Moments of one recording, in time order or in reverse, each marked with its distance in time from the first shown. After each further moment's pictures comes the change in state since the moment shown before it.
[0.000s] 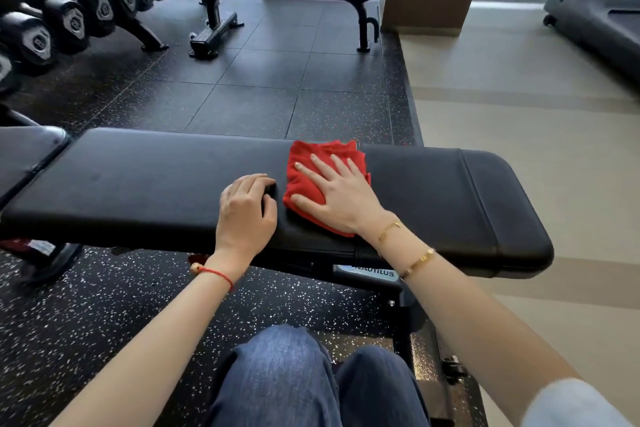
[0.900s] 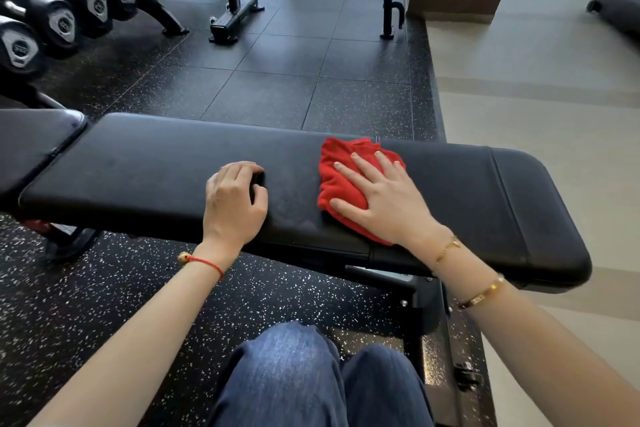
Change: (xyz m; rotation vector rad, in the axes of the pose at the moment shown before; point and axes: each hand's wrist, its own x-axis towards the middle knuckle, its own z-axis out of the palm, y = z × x) left_hand 0.008 -0.034 -0.011 0.054 0.055 -0.053; right_hand -0.022 0.033 -0.001 -0.055 0.053 0.018
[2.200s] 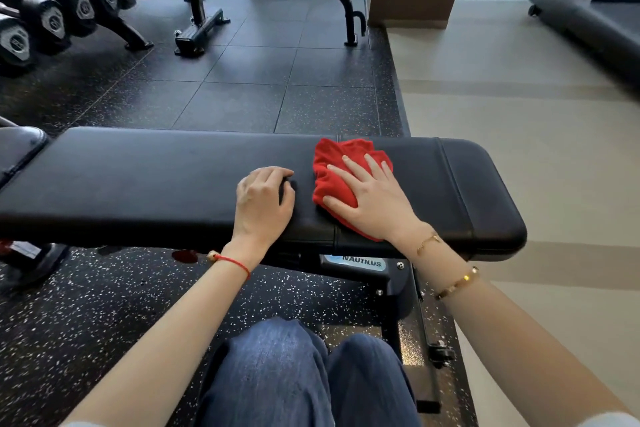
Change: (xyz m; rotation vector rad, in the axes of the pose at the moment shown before) left_hand -0.012 0.087 0.023 -0.105 -0.087 0.075; right_hand -0.035 0.020 -0.010 0.080 0.011 0.101
